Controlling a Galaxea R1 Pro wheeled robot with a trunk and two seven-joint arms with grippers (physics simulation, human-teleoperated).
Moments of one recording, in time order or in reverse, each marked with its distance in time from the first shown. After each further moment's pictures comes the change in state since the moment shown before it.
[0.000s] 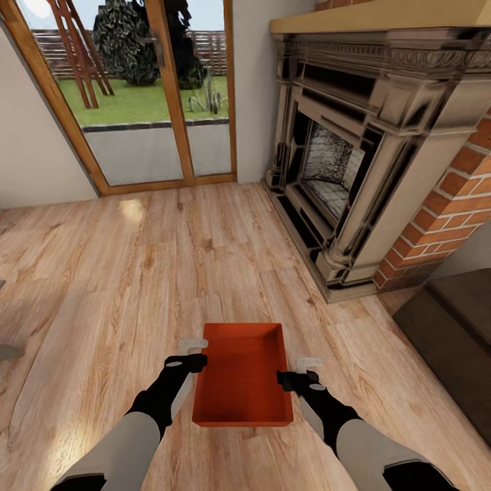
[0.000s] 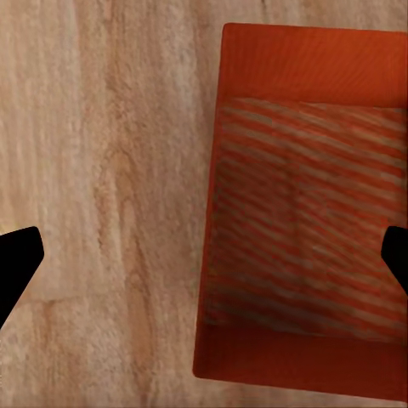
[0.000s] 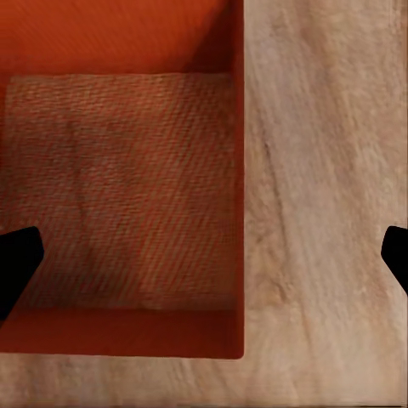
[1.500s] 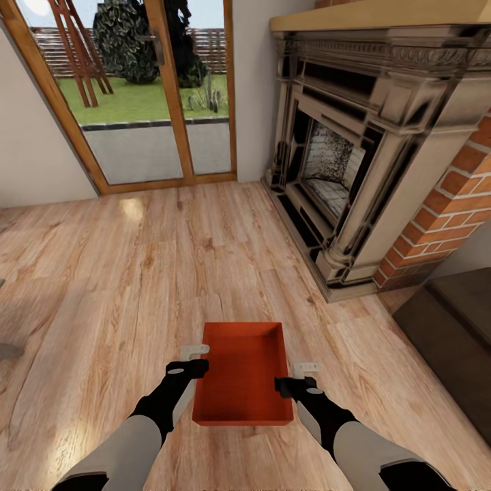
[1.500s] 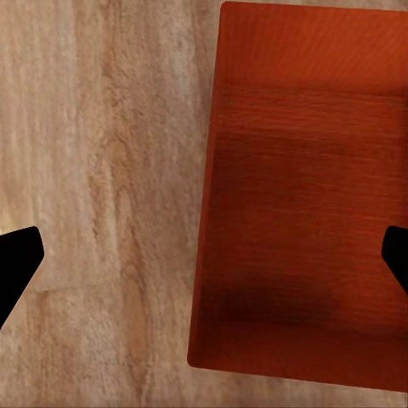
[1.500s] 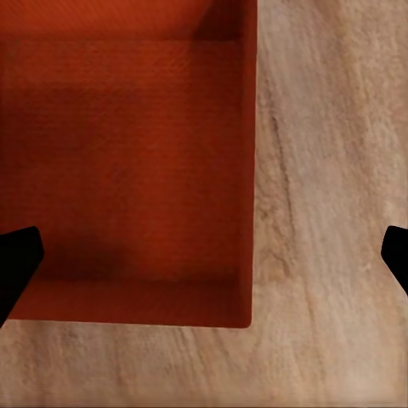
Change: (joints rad) left arm 0.000 -0.004 0.002 0.067 0.004 -0.068 0.013; right arm -0.001 0.014 -0.002 0.038 0.015 0.012 -0.004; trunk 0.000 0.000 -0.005
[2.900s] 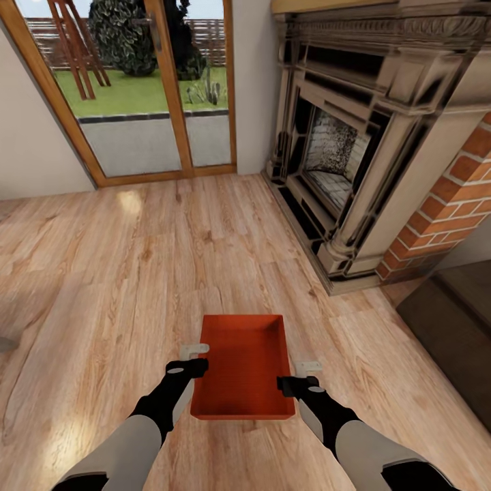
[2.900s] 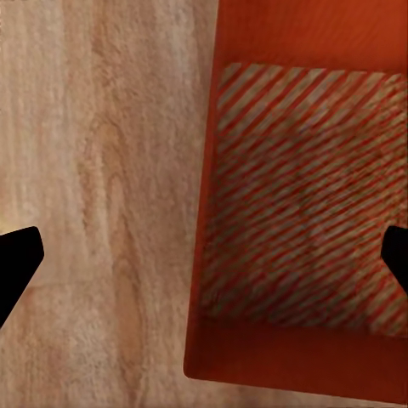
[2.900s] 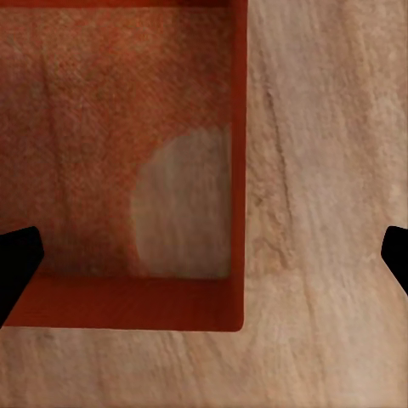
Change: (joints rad) left arm 0.000 0.000 0.001 -0.007 0.000 0.002 0.000; right arm -0.001 -0.010 -0.005 -0.013 0.000 0.020 -0.009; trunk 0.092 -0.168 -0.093
